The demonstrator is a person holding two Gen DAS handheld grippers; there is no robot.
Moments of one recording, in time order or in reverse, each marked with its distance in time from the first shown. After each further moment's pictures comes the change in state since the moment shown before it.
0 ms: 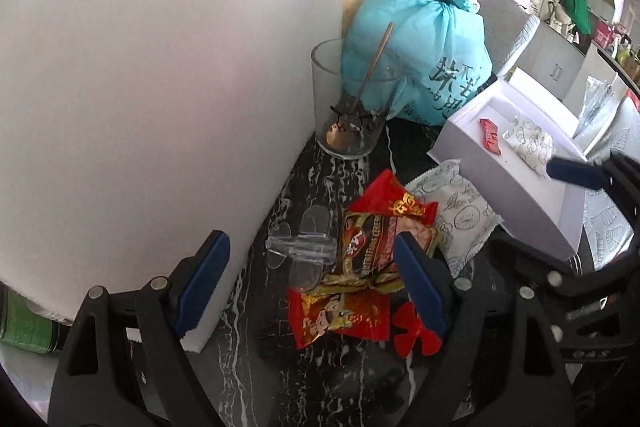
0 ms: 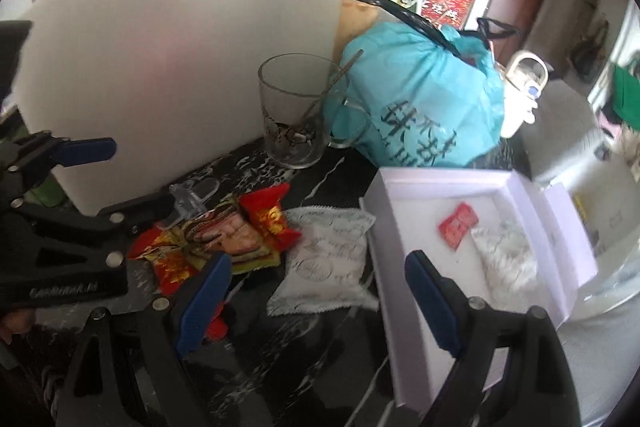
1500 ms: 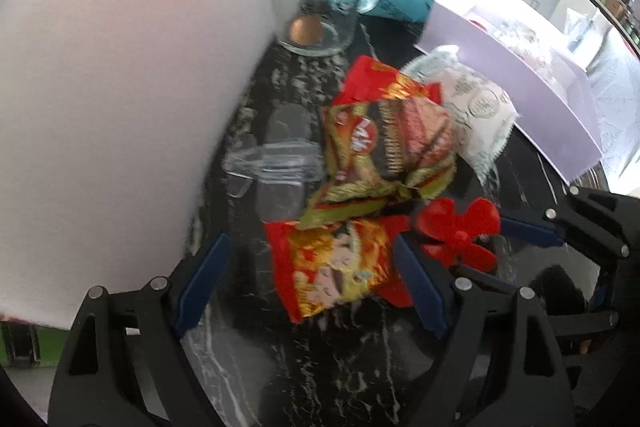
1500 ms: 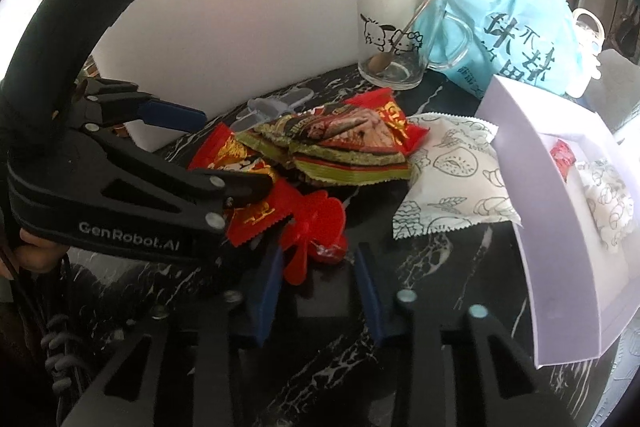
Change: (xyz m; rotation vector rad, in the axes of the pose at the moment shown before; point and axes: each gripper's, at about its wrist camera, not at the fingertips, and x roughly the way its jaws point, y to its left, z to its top) left arm 0.050 -0.009 -0.043 0.140 0.214 -0.078; right arm 0.040 0.049 -0.063 -0.045 0.050 0.205
